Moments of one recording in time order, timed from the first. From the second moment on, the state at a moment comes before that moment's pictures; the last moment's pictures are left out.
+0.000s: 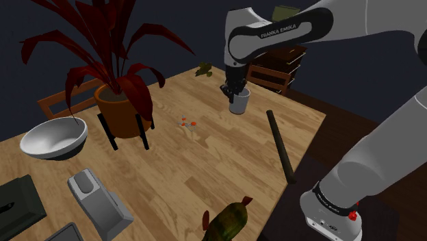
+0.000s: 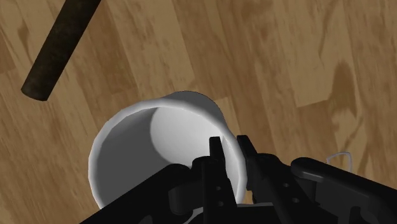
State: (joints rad) arm -0.14 -0.09 0.22 -2.13 -0.03 1.96 0.22
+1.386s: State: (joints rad) arm -0.14 0.00 0.22 -2.25 -0.05 2.17 0.25
